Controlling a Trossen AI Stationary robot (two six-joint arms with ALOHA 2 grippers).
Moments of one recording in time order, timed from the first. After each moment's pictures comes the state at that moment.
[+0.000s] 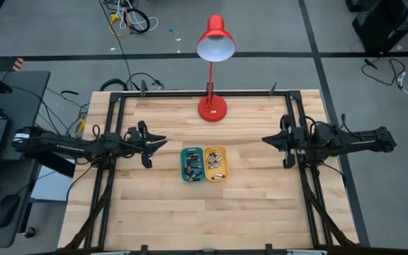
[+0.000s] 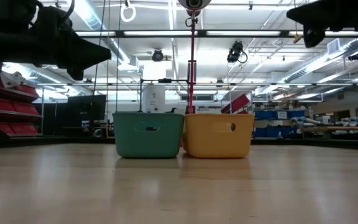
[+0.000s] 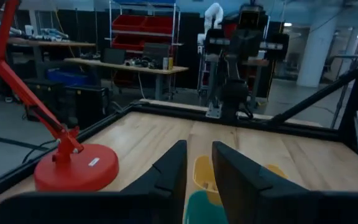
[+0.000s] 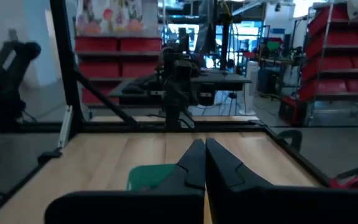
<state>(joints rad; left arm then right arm) 0.00 0.71 0.06 0.73 -0.24 -0.08 0.08 0.30 0.32 0.01 0.14 -0.01</state>
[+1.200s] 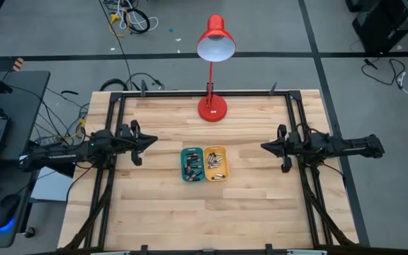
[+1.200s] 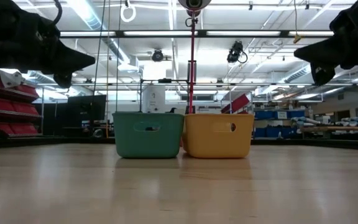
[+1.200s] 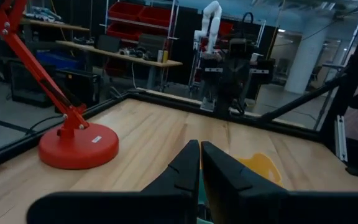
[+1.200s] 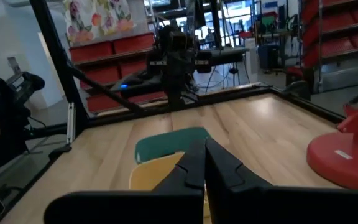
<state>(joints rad) 0.16 0.21 0.01 0.25 -0.04 -0.19 0.08 0.01 0.05 -0.03 0.16 0.19</state>
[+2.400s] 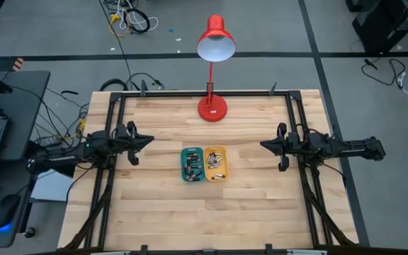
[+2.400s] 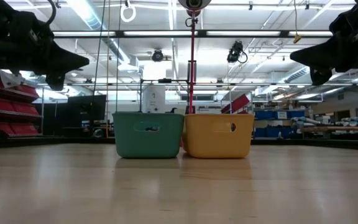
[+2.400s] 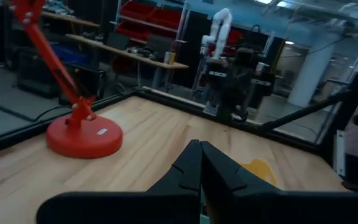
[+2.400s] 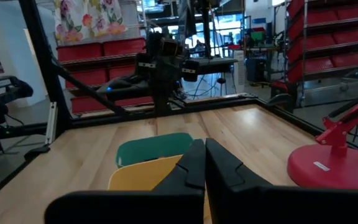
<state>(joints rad) 0.14 0.00 0.01 0.05 -0.09 -0.26 0.04 0.01 0.01 0.04 0.16 0.11</state>
